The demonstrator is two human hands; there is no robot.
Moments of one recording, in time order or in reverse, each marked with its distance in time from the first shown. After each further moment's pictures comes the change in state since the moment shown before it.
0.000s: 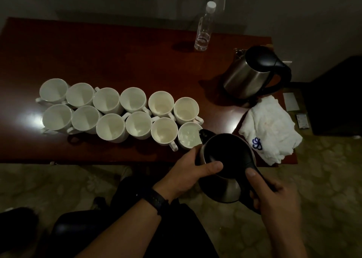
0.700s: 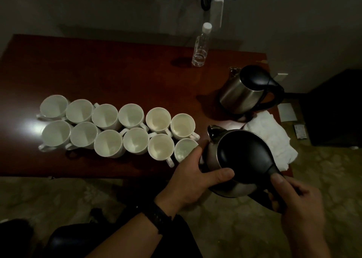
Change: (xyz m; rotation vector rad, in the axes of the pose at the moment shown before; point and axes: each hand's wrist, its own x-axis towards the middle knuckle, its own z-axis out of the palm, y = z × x) left_hand 0.002 0.055 0.017 0.089 0.058 0.162; right_hand 0.040 -0.031 -0.032 0.120 -0.033 -0.244
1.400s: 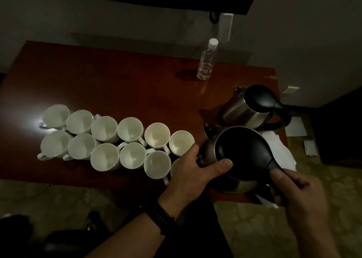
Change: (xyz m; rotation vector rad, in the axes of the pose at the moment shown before) left_hand 0.050 0.028 0.004 -0.085 0.227 0.016; right_hand 0.084 -0.022 0.000 -0.038 -0.167 -0.103
